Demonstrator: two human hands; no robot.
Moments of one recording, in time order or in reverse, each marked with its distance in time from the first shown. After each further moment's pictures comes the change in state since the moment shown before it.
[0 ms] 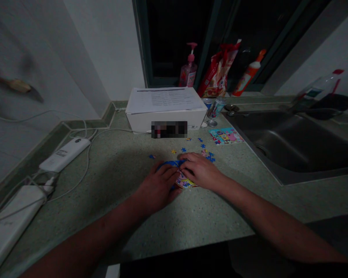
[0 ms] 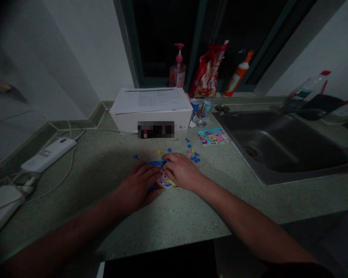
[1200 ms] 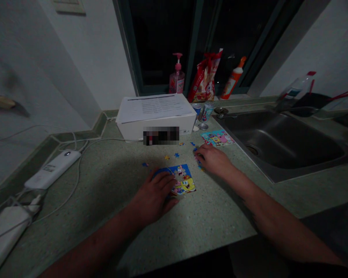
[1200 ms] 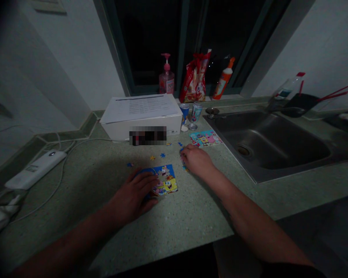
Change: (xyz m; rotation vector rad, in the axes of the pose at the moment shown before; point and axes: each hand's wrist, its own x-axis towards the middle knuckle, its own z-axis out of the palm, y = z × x) left_hand 0.002 0.000 0.000 -0.093 0.017 0.058; right_hand -0.017 0.066 -0.031 -0.299 -0.017 0.408
